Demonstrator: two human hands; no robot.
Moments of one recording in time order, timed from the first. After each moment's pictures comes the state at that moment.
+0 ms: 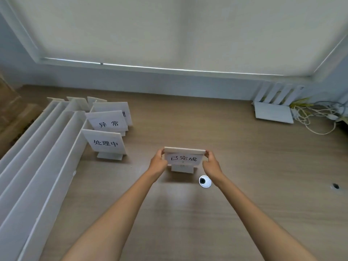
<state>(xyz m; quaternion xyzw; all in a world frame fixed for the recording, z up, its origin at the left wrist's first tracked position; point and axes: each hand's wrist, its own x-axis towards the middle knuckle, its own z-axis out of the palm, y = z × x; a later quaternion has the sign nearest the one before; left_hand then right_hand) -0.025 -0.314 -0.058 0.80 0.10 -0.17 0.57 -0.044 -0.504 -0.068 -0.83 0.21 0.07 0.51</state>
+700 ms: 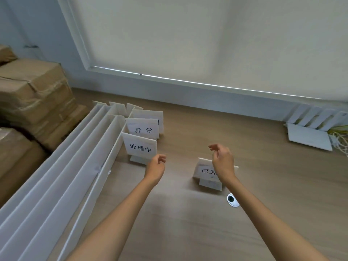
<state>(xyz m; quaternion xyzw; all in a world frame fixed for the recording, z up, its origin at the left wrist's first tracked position) -0.020 -0.192 -0.058 0.83 0.16 -0.06 0.53 -0.001 -0.415 -0.026 -0.92 0.03 -0.13 0.37</state>
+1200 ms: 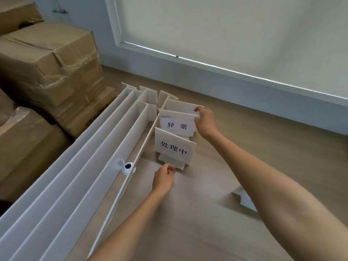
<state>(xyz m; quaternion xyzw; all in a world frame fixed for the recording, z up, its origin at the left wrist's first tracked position) 0.013 -0.091 -0.152 0.81 0.25 -0.07 0.53 0.185 -0.199 -0.045 -0.95 -0.07 -0.02 0.30</state>
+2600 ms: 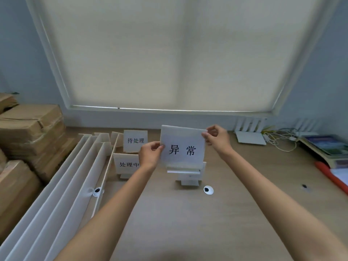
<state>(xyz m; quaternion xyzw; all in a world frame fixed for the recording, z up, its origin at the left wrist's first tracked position) -0.125 -0.195 0.123 0.81 0.02 0.08 0.58 -0.127 -0.426 0.159 -0.80 0.07 -0.19 0.56</state>
